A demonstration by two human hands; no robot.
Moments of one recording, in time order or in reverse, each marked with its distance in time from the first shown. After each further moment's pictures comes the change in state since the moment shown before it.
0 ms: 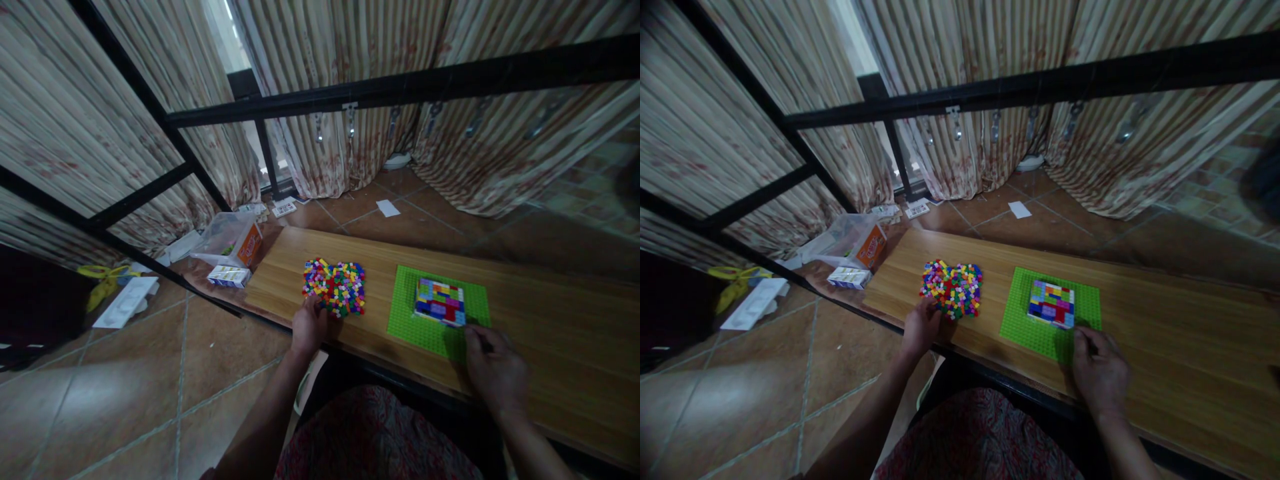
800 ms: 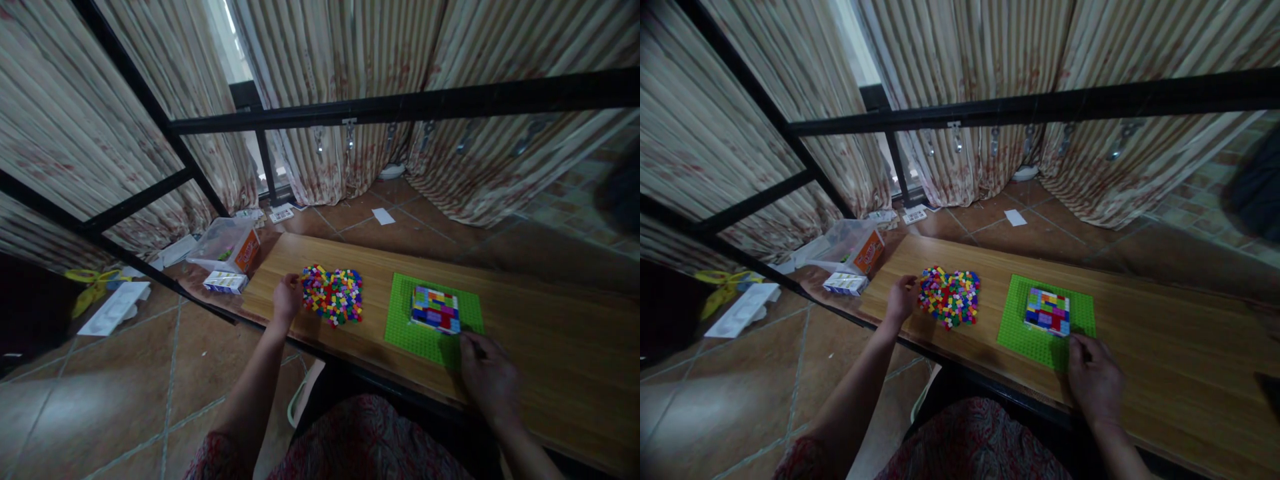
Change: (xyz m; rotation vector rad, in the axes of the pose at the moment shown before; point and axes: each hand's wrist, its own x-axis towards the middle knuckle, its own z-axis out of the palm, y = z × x) left_hand 0.085 -0.015 -0.027 -0.038 0.164 -0.026; right_hand 0.000 -0.001 0.001 -0.007 -0.025 -0.011
